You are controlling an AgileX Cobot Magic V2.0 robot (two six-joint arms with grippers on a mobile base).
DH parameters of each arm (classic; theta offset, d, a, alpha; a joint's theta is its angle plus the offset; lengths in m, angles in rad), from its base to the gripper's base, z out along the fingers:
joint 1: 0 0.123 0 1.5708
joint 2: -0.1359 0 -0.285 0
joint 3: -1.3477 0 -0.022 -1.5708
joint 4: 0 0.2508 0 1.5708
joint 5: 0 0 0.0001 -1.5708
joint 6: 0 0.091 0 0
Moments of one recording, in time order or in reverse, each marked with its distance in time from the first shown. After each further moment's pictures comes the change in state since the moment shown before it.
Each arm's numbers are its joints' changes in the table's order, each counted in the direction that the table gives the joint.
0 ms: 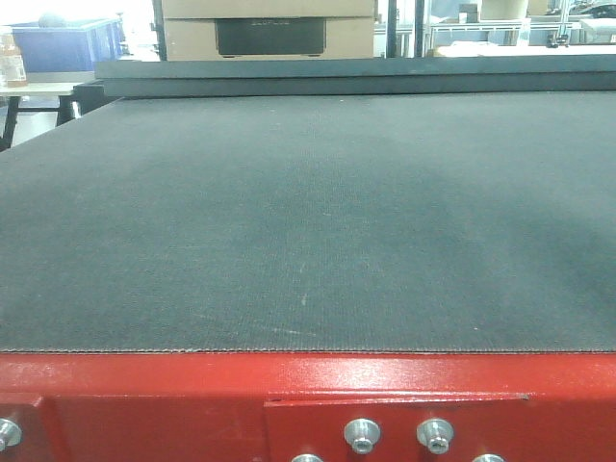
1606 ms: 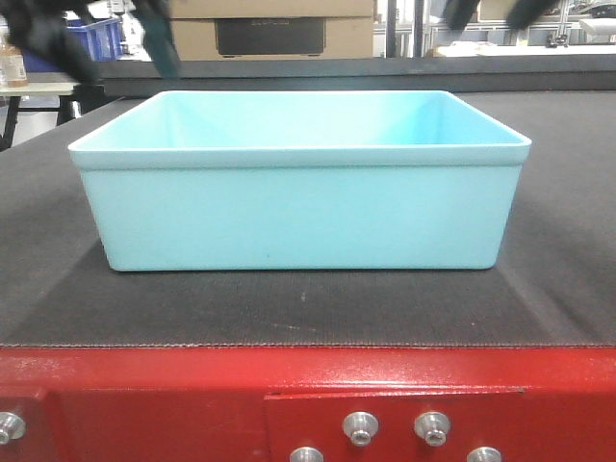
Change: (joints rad) left arm 0.097 -0.254 -0.166 -0.069 -0.054 -0.011; right arm -0.002 -0.280 0.000 -0.024 0.080 -0.070
